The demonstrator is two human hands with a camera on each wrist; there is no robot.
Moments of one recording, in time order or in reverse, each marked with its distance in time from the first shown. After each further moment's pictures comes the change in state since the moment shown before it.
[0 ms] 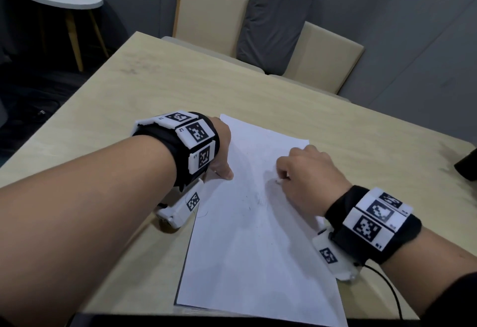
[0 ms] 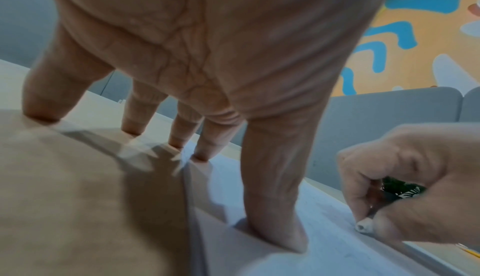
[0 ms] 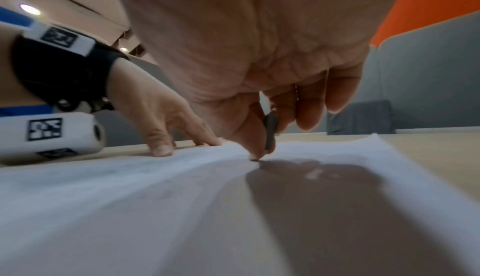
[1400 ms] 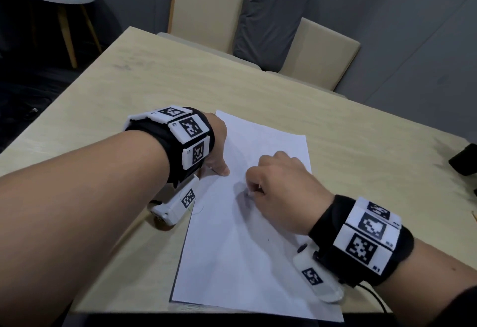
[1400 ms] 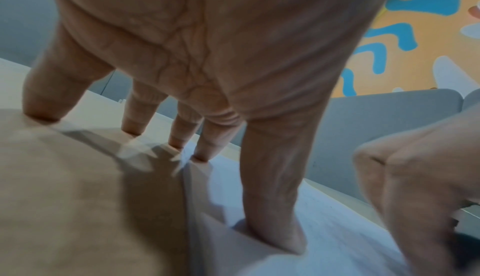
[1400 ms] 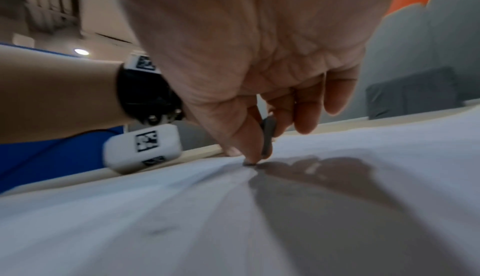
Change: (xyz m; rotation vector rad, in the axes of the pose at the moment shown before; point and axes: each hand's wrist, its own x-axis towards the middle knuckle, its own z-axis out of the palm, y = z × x) left_hand 0.005 -0.002 0.001 -0.009 -0.006 -0.001; right_hand -0.013 -0.034 0.005 0.054 0.020 -0.186
